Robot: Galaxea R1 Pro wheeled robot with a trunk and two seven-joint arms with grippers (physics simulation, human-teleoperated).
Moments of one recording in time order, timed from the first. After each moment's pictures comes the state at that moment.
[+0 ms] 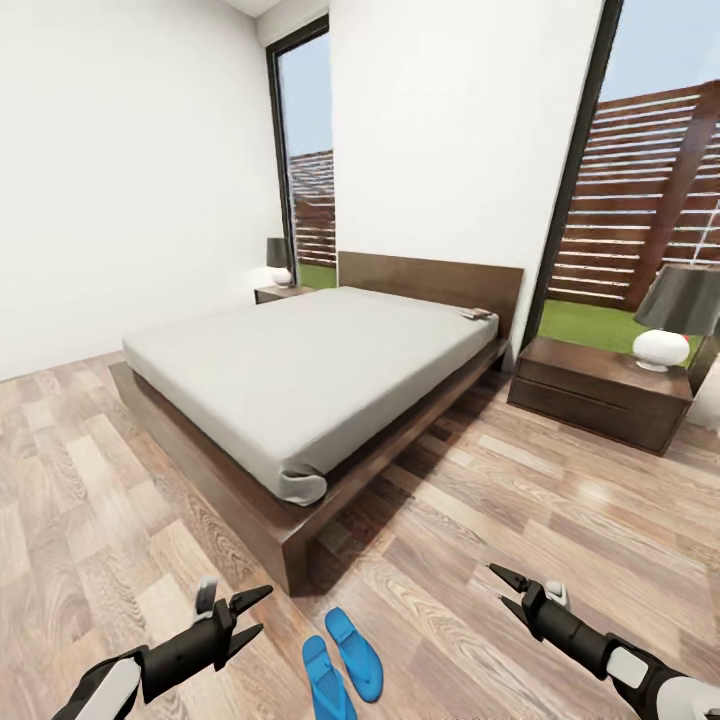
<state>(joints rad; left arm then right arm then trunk) -0.27 0.22 -0.04 -0.82 1.03 0.77 -0.65 -0.68 -0.29 0.03 0.05 -0.82 0.34 1.05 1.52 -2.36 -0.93</state>
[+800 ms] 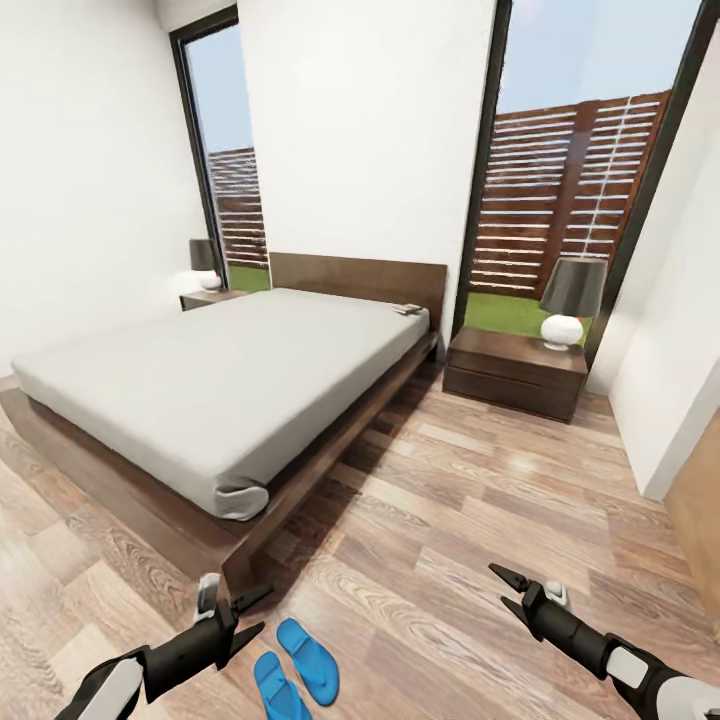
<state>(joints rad) -0.27 0.21 -0.04 -0.82 1.03 0.75 -0.65 -0.68 -0.29 0.03 0.05 -0.82 0.34 1.05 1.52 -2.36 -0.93</state>
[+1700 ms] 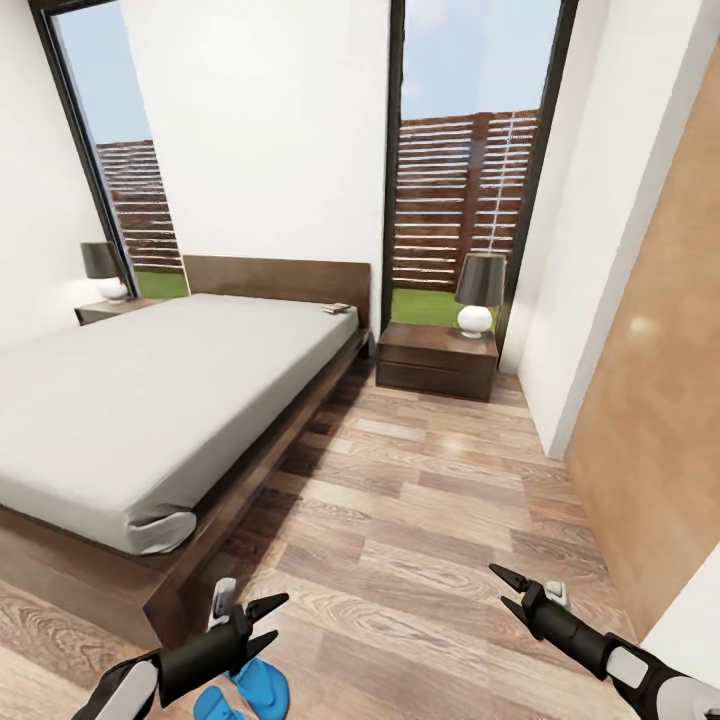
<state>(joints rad) -0.27 0.20 -0.11 -0.82 1.03 0.74 -0.65 -0.68 -0.29 0.03 0.05 -0.82 0.33 1.04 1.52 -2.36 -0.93</state>
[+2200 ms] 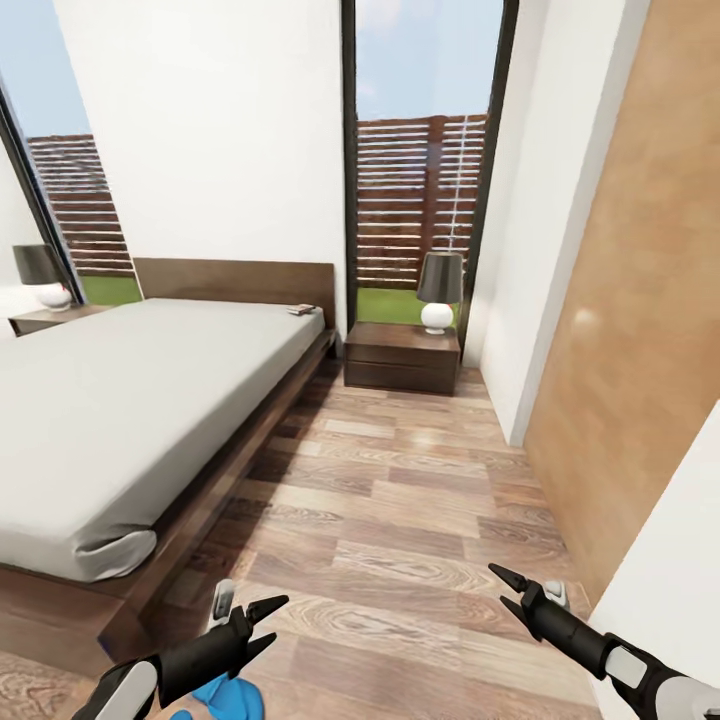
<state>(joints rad) -0.27 0.20 -0.11 -0.82 1.03 0.74 -0.62 -0.68 -0.29 0.03 0.05 -0.82 0.33 1.04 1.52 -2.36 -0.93</state>
